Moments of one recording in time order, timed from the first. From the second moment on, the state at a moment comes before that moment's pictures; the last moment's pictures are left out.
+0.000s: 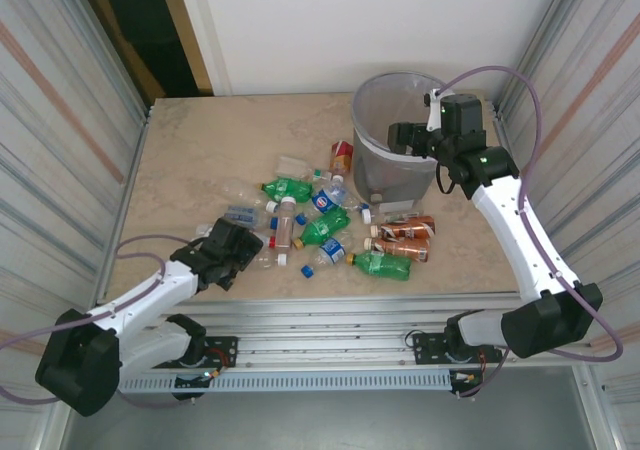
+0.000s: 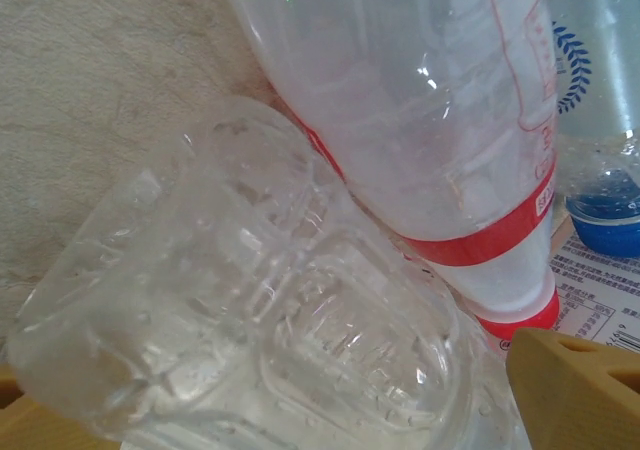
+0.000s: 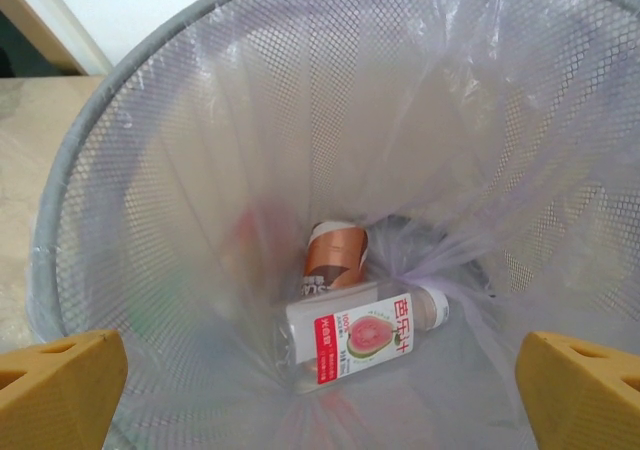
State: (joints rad) left arm -0.52 1.04 0.47 -0.49 -0.11 -1.31; right arm 0.28 1.32 1.40 -0.63 0.02 0.20
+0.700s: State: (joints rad) left arm -0.51 1.06 0.42 -0.45 -0.12 -1.32; right arm 0.28 1.34 1.40 -0.63 0.01 0.22
